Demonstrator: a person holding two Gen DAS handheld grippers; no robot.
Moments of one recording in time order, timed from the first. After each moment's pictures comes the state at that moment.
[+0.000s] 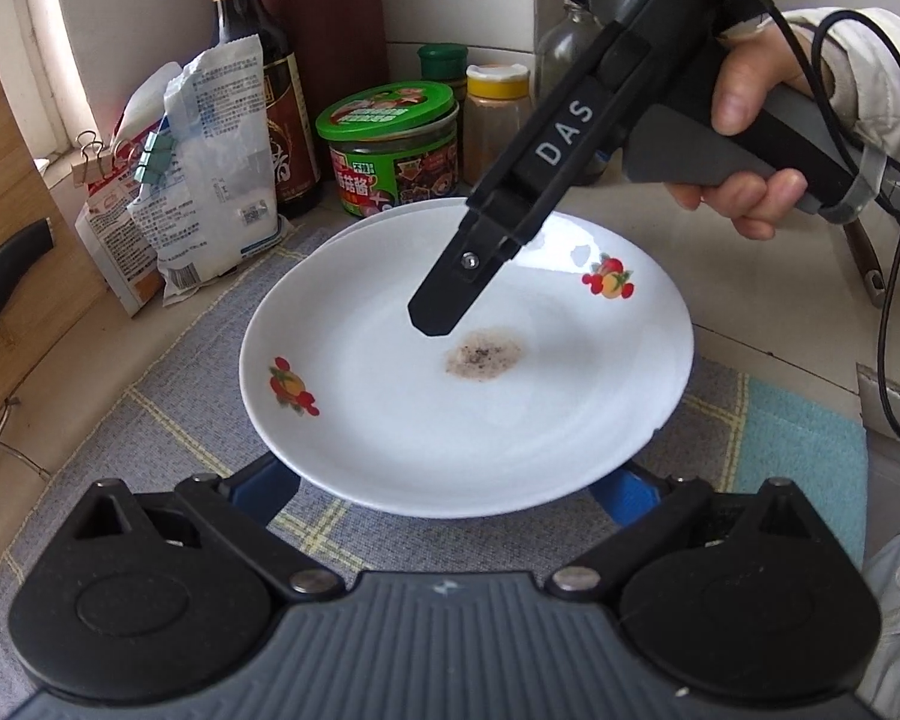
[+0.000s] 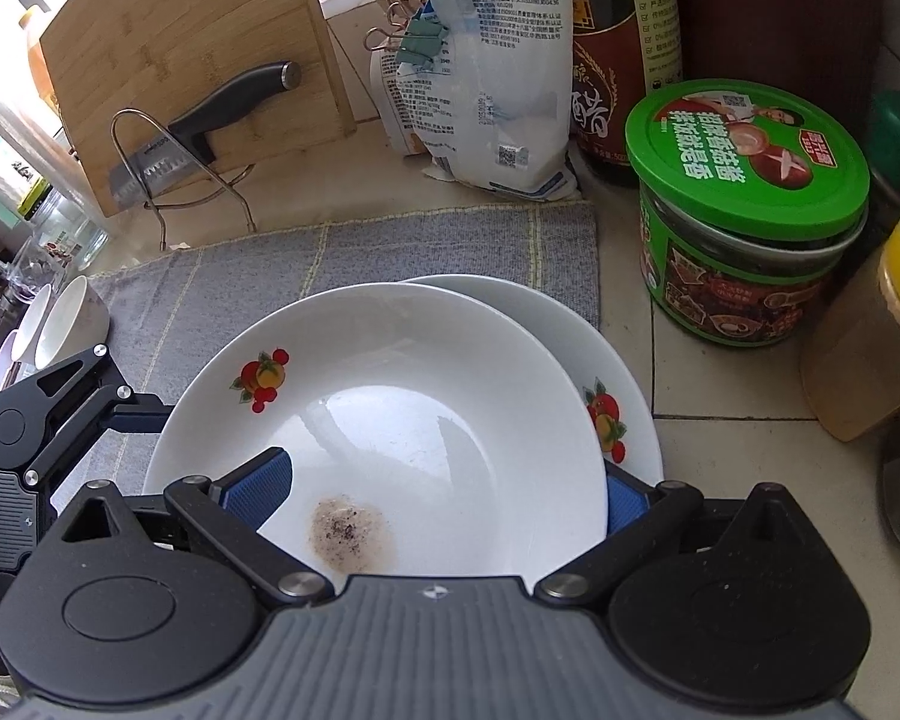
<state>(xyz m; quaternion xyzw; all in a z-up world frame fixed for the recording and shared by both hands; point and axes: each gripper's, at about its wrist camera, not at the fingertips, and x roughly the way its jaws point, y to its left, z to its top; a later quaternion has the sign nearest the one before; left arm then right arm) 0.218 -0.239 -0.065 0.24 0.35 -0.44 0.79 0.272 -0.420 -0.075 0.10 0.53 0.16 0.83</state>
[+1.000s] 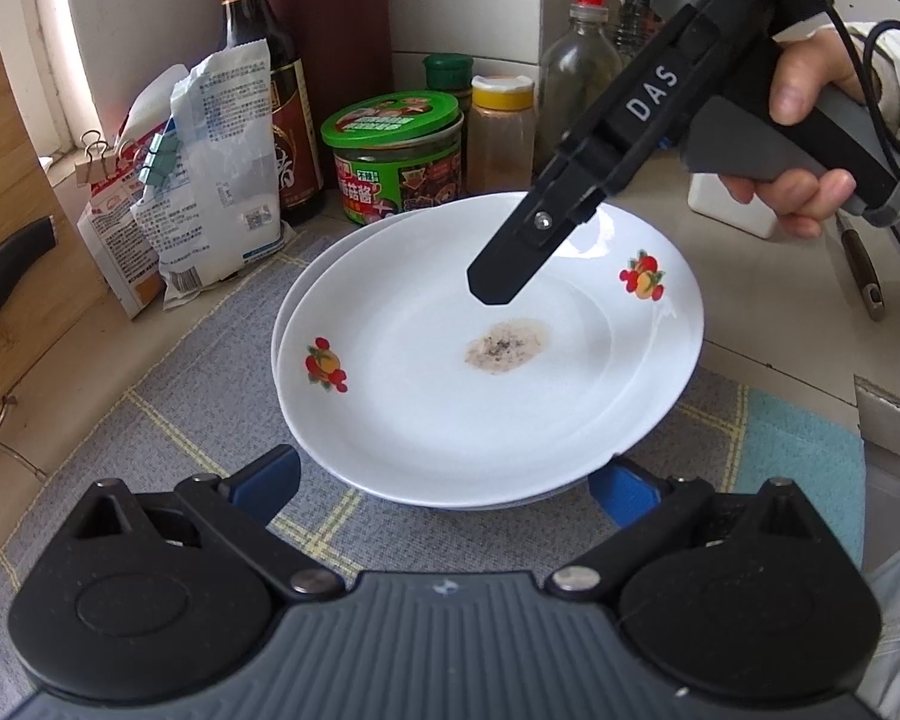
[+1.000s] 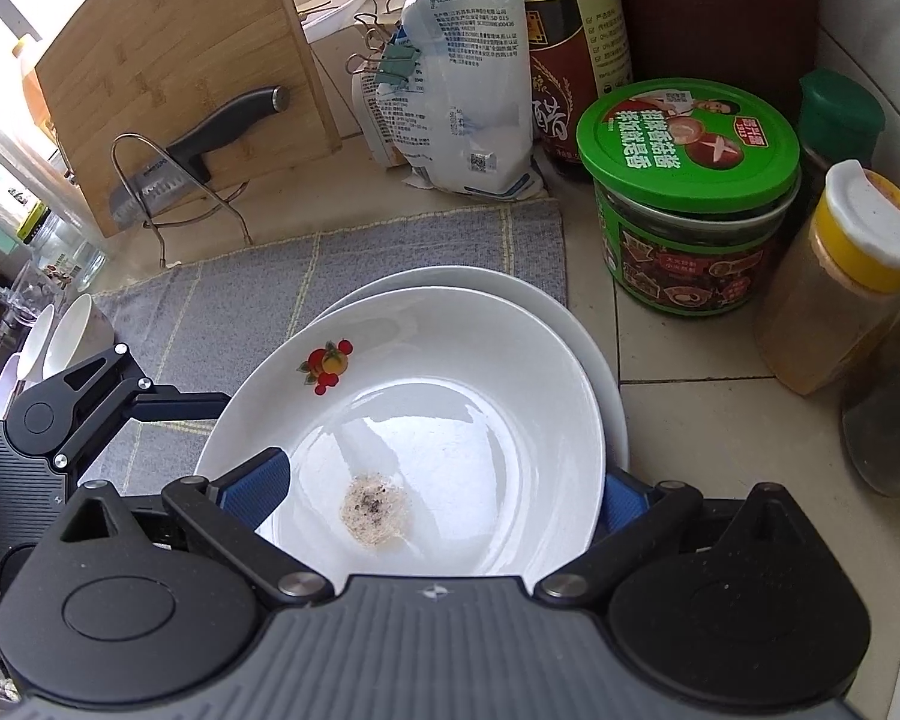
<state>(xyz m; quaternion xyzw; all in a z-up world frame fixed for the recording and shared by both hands) 0.221 -0.237 -0.066 0.23 0.35 -0.44 0.79 0.248 -0.433 -0.061 0.12 0.53 0.14 0.83</state>
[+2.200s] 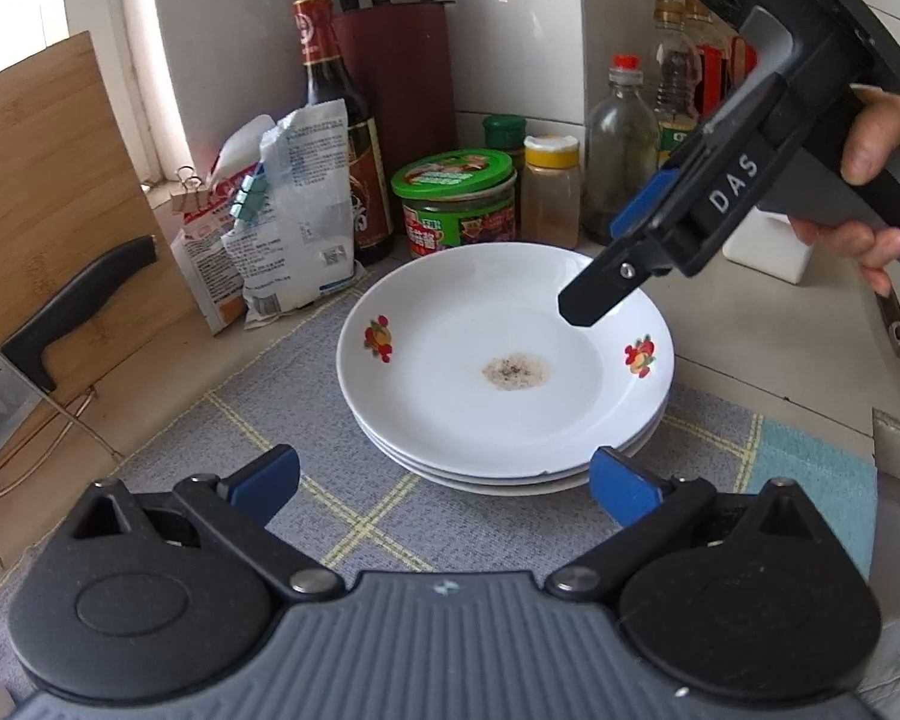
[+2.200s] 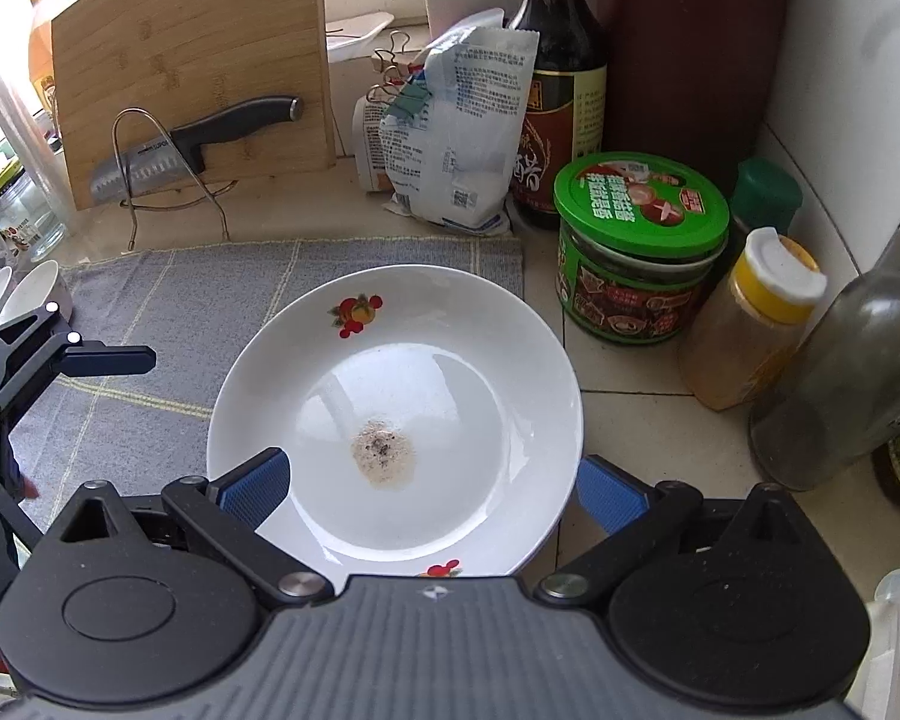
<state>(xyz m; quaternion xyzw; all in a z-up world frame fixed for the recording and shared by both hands) 0.194 -0.209 -0.047 0.20 0.29 -0.39 0.85 0.205 -0.404 -0.034 0.02 0.48 0.08 0.88</state>
